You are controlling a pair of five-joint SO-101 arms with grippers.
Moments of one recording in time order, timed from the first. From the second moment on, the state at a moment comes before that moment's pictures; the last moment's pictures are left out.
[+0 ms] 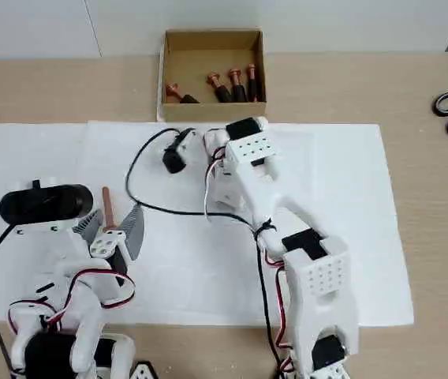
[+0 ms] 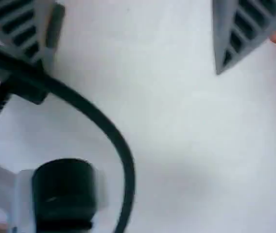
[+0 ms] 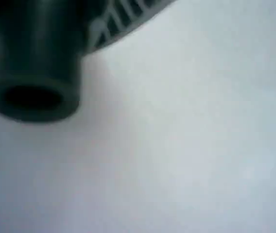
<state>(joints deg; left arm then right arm) -1.7 -88.5 59.4 72.8 16.8 -23.8 33.8 -22.2 85.5 42.2</state>
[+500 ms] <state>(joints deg) -1.7 -88.5 59.4 72.8 16.8 -19.2 34.4 -32.4 95.2 14.5</state>
